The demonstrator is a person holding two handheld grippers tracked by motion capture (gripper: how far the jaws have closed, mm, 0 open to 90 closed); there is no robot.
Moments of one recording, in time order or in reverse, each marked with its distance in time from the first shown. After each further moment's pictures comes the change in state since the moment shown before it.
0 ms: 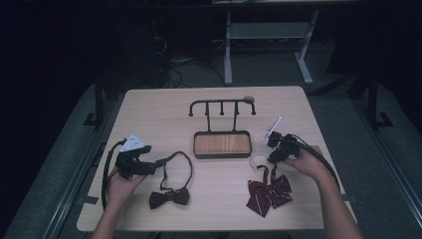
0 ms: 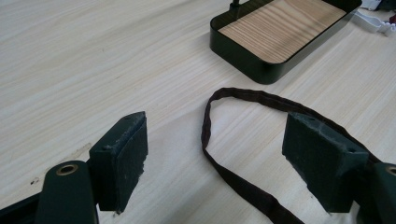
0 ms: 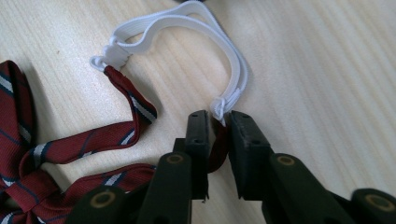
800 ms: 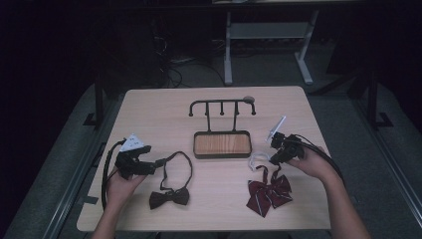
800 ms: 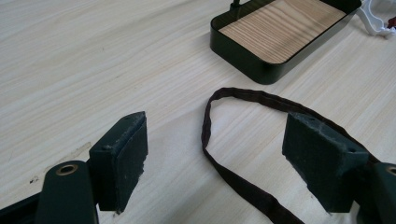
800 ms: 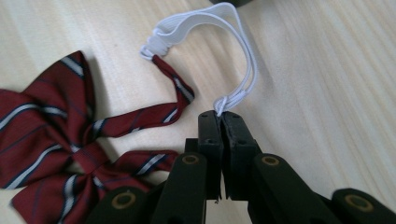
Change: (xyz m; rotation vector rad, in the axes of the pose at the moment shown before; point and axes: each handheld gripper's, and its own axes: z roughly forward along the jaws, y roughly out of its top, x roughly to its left) left arm 0.001 -0.001 0.000 -0.001 -0.007 -0.007; right arm 0.011 -0.006 -0.023 -0.027 0.058 -0.036
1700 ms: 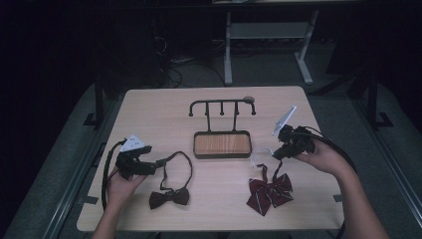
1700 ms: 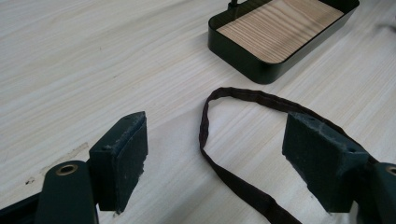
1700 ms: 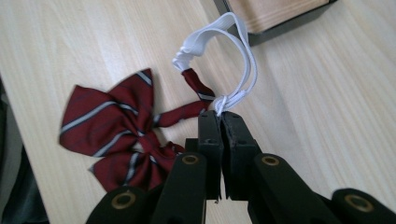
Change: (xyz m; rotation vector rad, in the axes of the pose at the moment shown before) left arm -0.001 0.000 0.001 -0.002 -0.004 -0.006; right arm 0.016 0.005 -0.058 -0.069 0.021 -0.070
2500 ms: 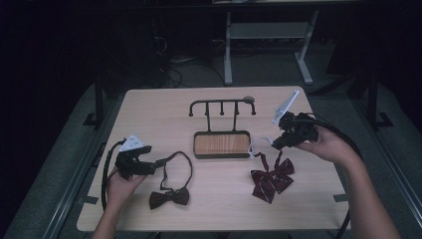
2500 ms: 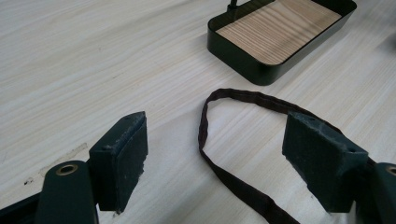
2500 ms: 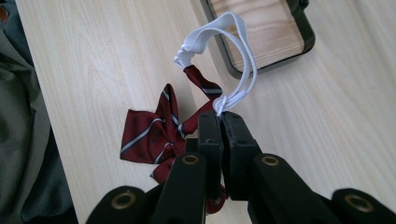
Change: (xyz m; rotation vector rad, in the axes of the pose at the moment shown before) left arm 0.000 0.000 0.000 -0.011 -0.008 -0.010; right arm 0.006 0.027 -0.045 -0.026 -0.017 -0.058
